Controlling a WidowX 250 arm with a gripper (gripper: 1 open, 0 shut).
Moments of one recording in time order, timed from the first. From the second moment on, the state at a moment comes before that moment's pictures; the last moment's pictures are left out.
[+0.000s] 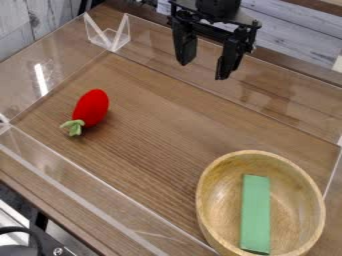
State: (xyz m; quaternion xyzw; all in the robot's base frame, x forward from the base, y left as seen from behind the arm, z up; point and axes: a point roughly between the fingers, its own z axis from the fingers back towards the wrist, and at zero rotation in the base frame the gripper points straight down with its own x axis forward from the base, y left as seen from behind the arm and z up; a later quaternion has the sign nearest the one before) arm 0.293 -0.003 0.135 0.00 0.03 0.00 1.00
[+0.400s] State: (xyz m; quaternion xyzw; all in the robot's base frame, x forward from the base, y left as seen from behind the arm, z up) arm 0.262 0.038 0.107 0.00 0.08 -0.02 1.00
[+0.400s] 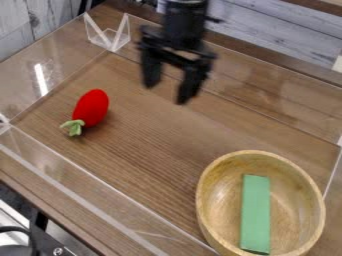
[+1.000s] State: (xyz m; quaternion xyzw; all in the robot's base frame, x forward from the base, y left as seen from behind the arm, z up) arm 0.240 0.142 0.082 0.01 0.04 0.02 1.00
